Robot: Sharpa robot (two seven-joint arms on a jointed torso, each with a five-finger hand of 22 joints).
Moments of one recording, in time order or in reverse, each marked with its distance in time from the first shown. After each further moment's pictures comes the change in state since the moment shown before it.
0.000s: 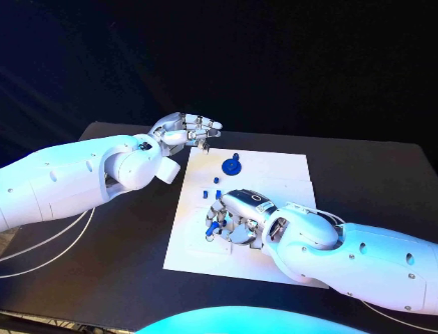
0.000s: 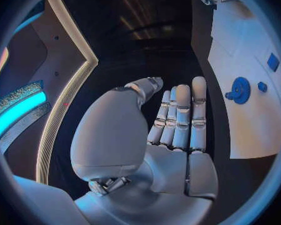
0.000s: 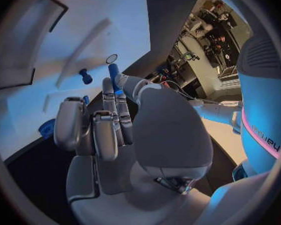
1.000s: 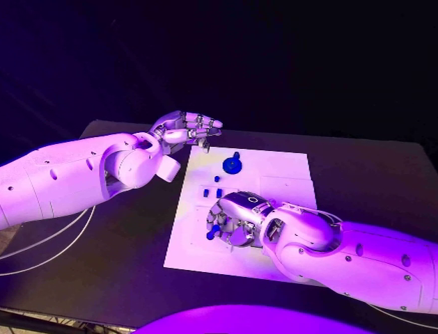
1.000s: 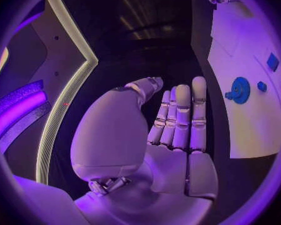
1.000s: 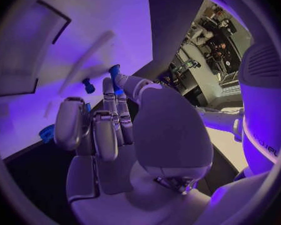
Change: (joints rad) left arm 0.000 -0.001 0.000 0.000 0.000 0.000 -0.002; left_hand 0.004 0.004 -0.003 -0.003 0.000 0.000 0.000 0.000 0.000 0.000 0.000 0.000 -0.001 0.000 0.000 0.000 -0.001 0.000 0.000 0.000 0.000 0.000; right arm -0.002 0.017 -0.004 -0.008 -0.053 0.061 -0.041; right_hand -0.003 -0.004 0.003 -0.005 0.002 -0.003 0.003 -0.001 0.043 0.005 -0.005 -0.006 0.002 0.002 0.002 0.000 -0.004 0.000 0.000 0.000 -0.004 0.001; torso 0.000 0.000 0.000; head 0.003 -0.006
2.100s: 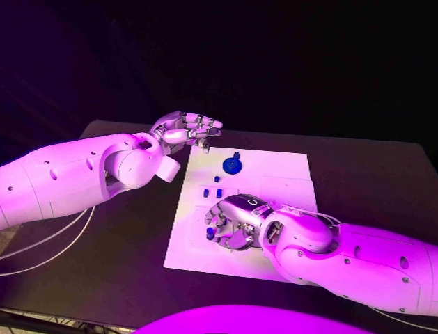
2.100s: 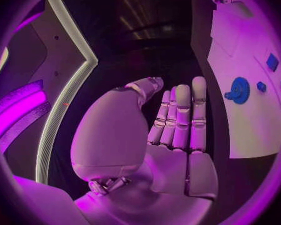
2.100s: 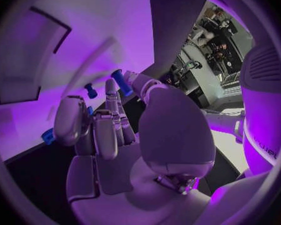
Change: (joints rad) left arm 0.000 -0.001 0.000 0.001 0.000 0.003 -0.004; left_hand 0.000 0.000 0.000 0.000 0.000 0.000 0.000 0.000 0.000 0.000 0.000 0.000 0.000 0.000 0.000 0.000 0.000 0.000 0.000 0.000 0.000 0.000; right arm -0.006 0.000 -0.007 0.000 -0.005 -0.006 -0.015; right_hand -0.117 -0.081 -0.119 0.012 0.074 -0.206 0.030 -0.152 -0.031 -0.023 -0.026 -0.068 0.024 0.000 0.008 -0.004 -0.012 0.000 -0.013 0.013 -0.040 0.000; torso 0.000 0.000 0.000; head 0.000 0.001
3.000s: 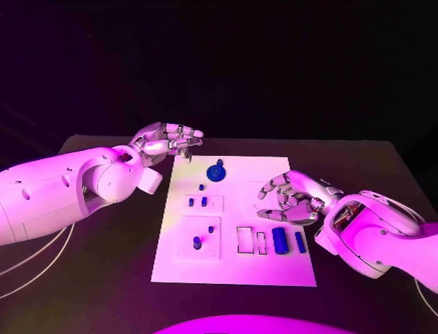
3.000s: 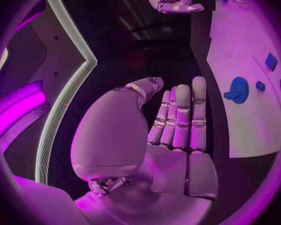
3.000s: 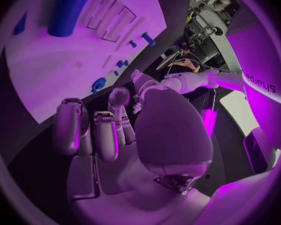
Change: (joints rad) left arm 0.000 -0.010 -0.005 0.000 0.000 0.003 -0.004; left_hand 0.000 0.000 0.000 0.000 0.000 0.000 0.000 0.000 0.000 0.000 0.000 0.000 -0.001 -0.004 -0.004 0.000 -0.001 0.000 0.000 0.000 0.000 -0.001; right arm 0.097 -0.426 0.021 0.213 0.308 -0.165 0.032; right_hand 0.046 0.039 -0.262 0.167 0.005 0.072 -0.012 0.121 0.003 0.091 -0.020 0.899 0.862 0.000 -0.011 0.050 0.028 -0.016 0.048 -0.007 0.068 0.001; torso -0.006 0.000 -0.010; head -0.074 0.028
